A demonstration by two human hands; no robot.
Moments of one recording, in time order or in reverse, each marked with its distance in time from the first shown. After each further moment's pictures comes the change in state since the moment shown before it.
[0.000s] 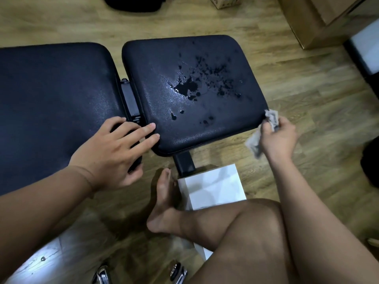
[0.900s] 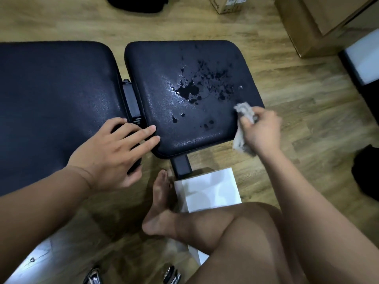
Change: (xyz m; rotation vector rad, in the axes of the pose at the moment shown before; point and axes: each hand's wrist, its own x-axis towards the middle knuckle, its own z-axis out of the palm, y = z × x) left_hand -0.002 0.000 0.004 0.000 -0.004 -0.019; right_hand 0.011 -0.049 0.006 -0.072 -0.184 -0.169
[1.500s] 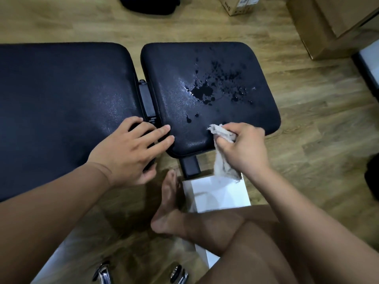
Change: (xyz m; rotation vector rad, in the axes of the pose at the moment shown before) left_hand 0.000 -0.001 -0.002 0.040 -0.045 -0.003; right_hand -0.058 -0.047 0.016 -0.045 -0.227 -0.227
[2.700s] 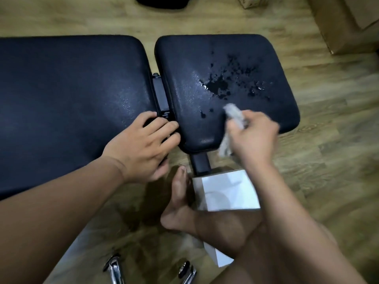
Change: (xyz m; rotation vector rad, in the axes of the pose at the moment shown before) left_hand 0.002 0.004 -0.004 0.038 -0.006 0.002; right_hand 0.004 -0.030 0.023 -0.117 0.207 0.199
